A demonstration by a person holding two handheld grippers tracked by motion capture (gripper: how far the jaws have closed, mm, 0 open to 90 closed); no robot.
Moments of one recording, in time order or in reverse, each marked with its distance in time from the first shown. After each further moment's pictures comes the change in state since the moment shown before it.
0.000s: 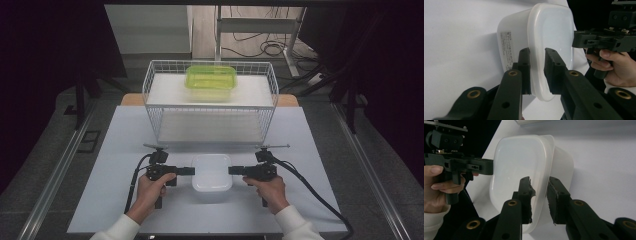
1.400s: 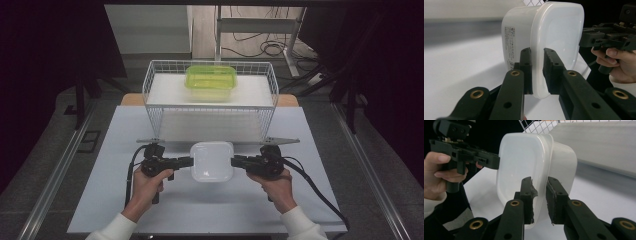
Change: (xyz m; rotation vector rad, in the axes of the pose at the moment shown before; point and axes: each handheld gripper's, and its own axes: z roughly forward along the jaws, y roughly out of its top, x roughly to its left) left arm -0.038 0.010 -0.029 -0.129 0.032 0.222; right arm 0.043 0.014 -0.033 -0.138 -0.018 -0.315
